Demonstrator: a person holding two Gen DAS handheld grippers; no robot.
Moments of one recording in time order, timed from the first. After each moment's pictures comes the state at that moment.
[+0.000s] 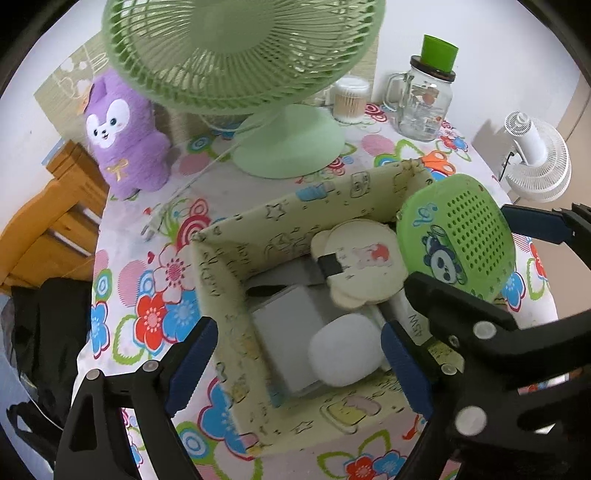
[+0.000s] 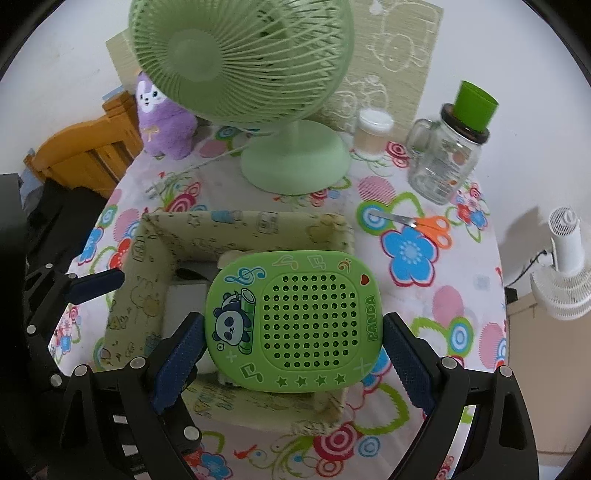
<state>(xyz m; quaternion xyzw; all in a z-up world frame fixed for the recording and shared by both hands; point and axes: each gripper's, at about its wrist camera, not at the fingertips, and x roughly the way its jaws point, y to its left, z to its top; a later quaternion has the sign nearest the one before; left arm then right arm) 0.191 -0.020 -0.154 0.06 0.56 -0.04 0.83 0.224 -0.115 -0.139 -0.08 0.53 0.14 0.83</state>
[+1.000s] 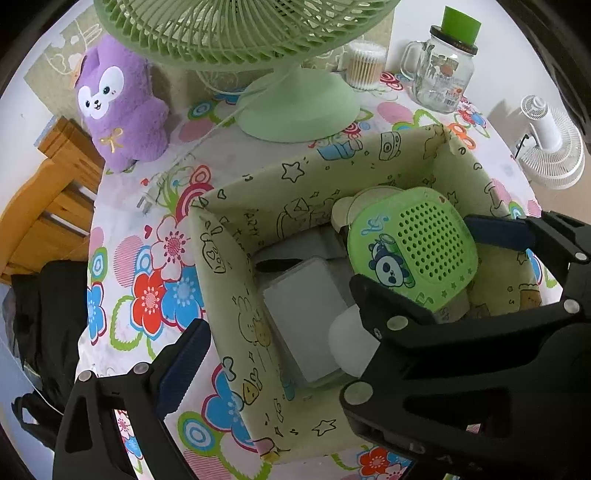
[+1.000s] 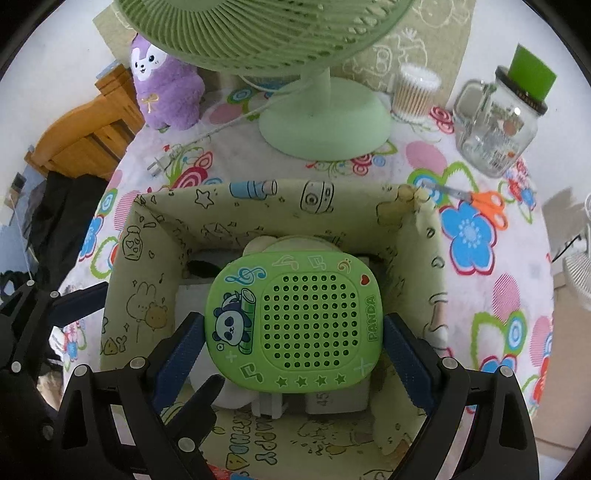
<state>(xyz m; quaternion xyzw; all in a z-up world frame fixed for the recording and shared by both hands) 0.200 -0.012 -0.178 0.06 0.61 -0.03 0.79 0.248 -0.088 -0.189 -0.04 0.59 0.16 0.79</state>
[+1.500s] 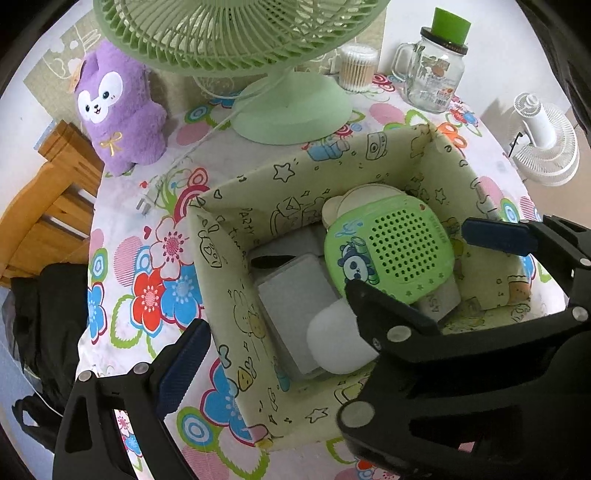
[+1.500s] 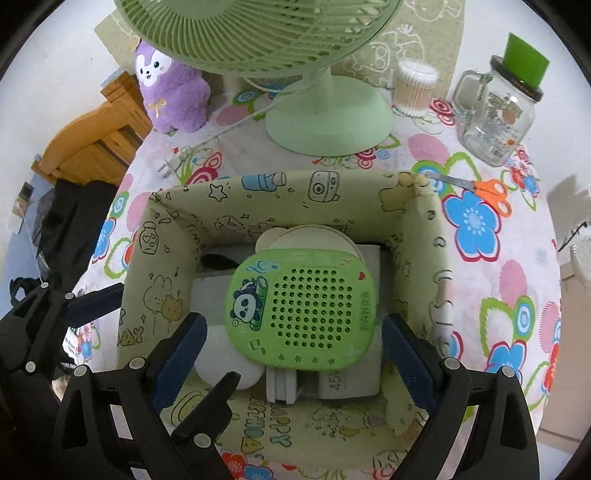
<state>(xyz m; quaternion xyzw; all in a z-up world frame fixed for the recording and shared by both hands) 0.193 -0.015 -0.169 0.06 0.60 -0.04 0.80 0.236 -0.093 -0.176 -0.03 0.58 0.16 0.79</state>
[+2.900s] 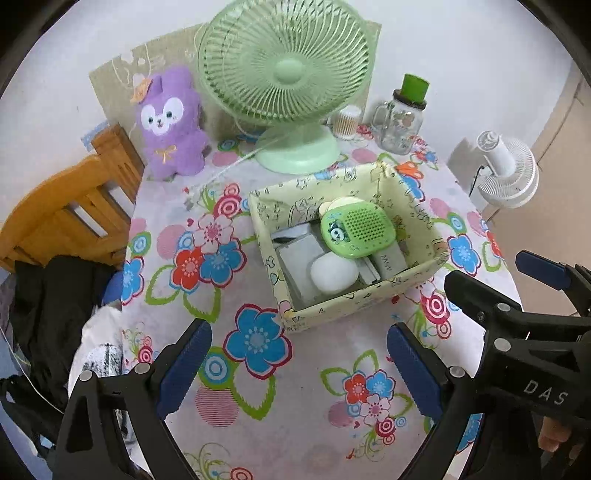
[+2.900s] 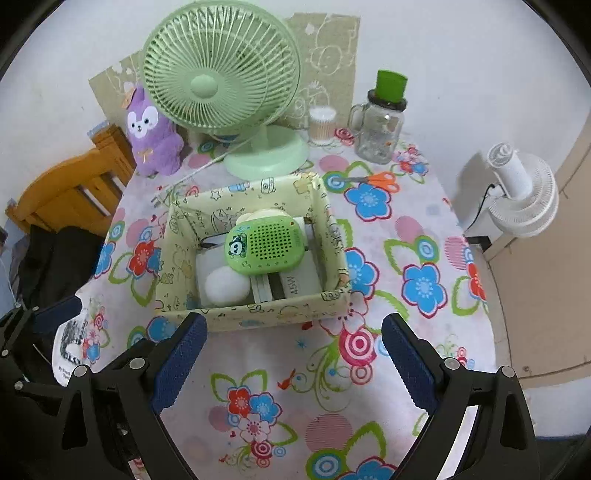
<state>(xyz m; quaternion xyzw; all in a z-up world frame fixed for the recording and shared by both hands) 0.092 0.019 -0.086 0.02 0.53 -0.06 0.85 0.107 -0.122 -0.083 -0.01 0.51 0.03 0.86</state>
